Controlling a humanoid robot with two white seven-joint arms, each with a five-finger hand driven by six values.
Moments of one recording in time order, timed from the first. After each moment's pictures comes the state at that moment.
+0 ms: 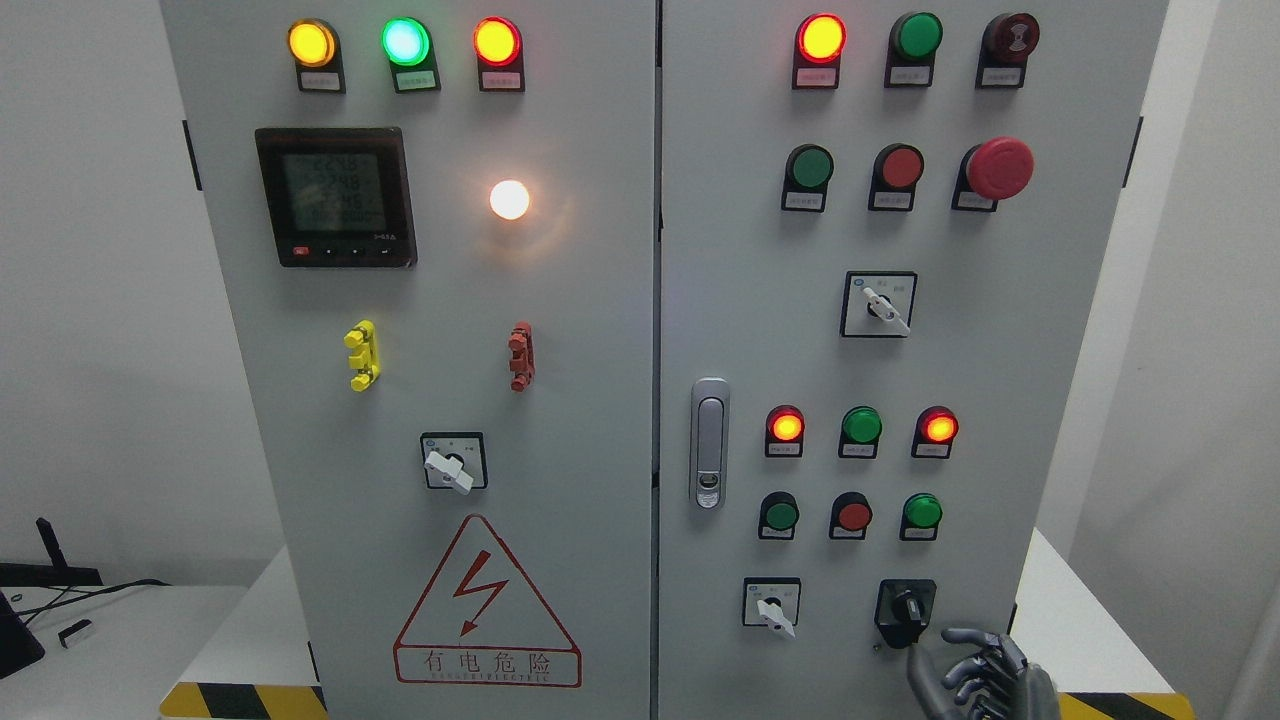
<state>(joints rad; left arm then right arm) -0.04 -0.09 0.08 0.06 0.00 -0.16 0.06 -0.18 0.06 -0.06 -1.63 0.17 0.11 -0.25</state>
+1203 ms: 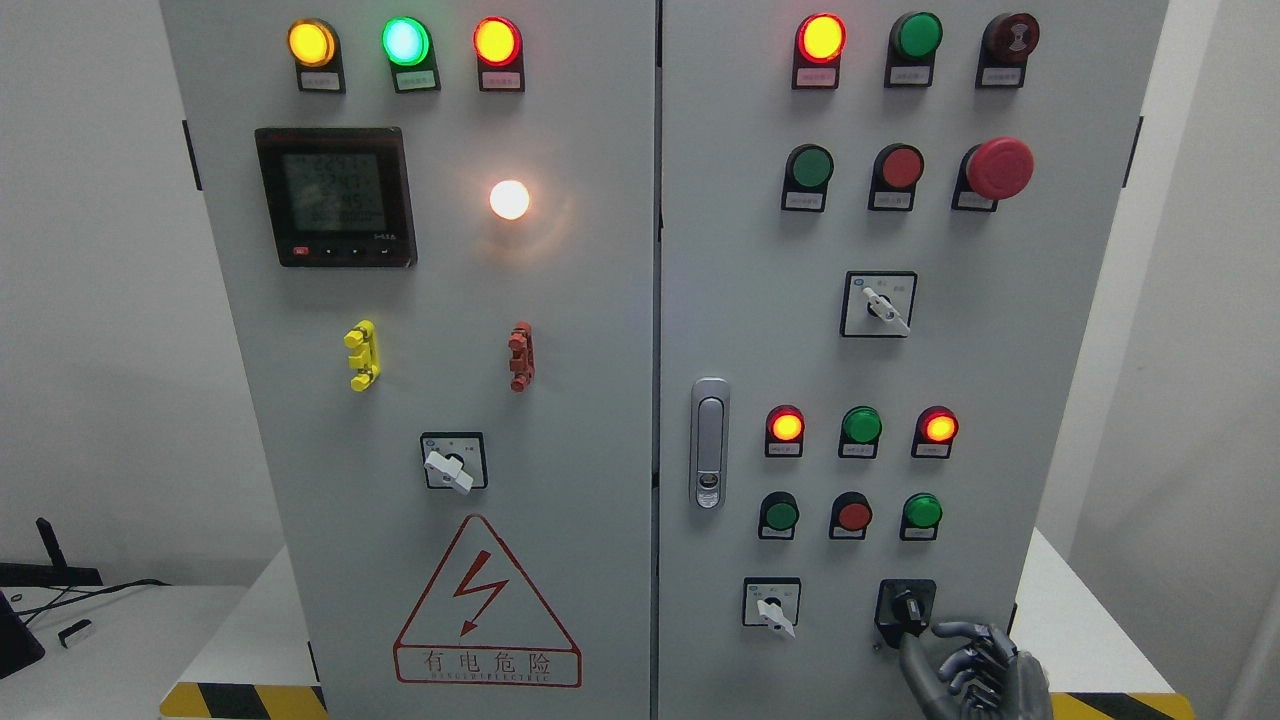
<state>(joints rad) -0.04 -0.09 0.08 0.06 0.00 -0.16 0.06 -0.21 0.06 -0.06 -1.62 0.17 0.14 -0.24</state>
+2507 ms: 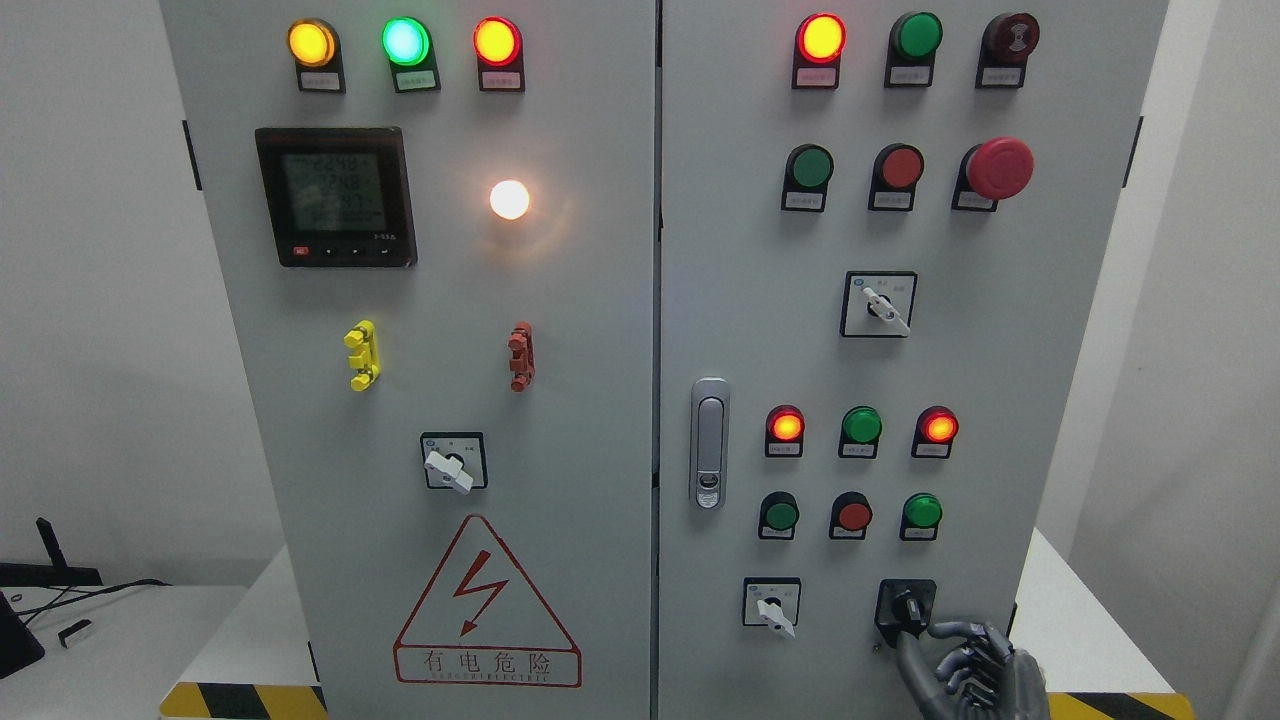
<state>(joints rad) -0.04 -0.09 0.08 0.06 0.00 -0.16 0.06 -0.21 0.06 -0.05 -1.62 0.17 0.14 -0.24</state>
